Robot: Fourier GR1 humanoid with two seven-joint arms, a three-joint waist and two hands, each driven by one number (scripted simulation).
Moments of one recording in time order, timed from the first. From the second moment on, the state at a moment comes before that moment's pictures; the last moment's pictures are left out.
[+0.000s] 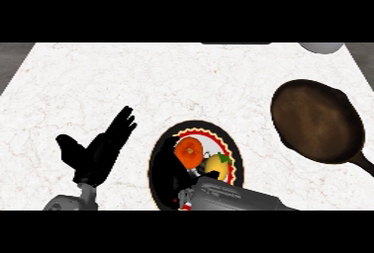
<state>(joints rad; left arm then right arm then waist) -0.06 0.18 -0.22 -1.53 0.30 0.03 0.17 -0.79 -0.06 1.18 -1.24 1.40 0.62 0.23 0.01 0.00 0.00</state>
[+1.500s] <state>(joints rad) -0.03 0.18 -0.17 -1.59 0.30 0.03 0.21 -0.33 0.00 0.67 -1.76 1.34 -0.03 1.02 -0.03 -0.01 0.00</state>
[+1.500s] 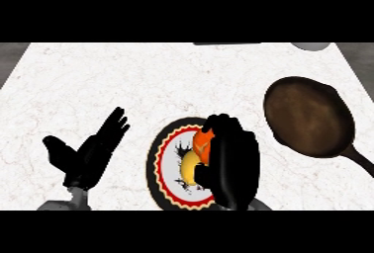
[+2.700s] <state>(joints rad) -0.06 0.14 -0.17 -1.58 0.26 0.00 0.23 -0.22 -0.23 0.14 -1.52 1.12 -0.58 0.64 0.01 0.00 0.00</state>
